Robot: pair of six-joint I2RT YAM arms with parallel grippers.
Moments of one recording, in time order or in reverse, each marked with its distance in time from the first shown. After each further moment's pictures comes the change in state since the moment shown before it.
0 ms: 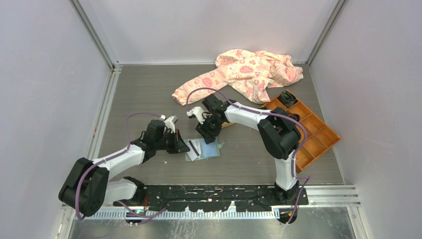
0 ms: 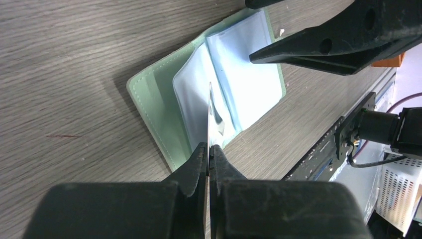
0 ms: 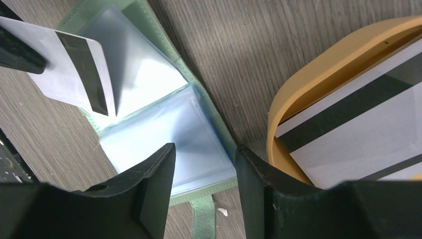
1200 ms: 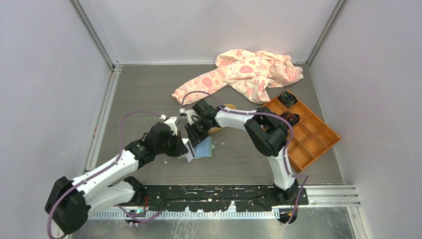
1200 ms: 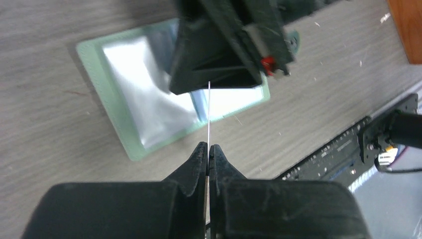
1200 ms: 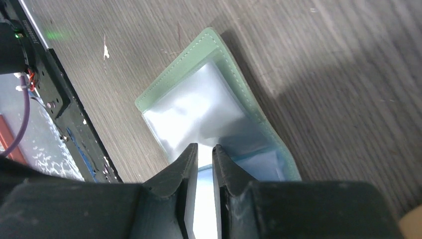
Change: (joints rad) left arm -0.238 -0.267 0.113 -0.367 -0.335 -0.035; right arm 0.078 0.131 0.040 0.216 -0.224 0.467
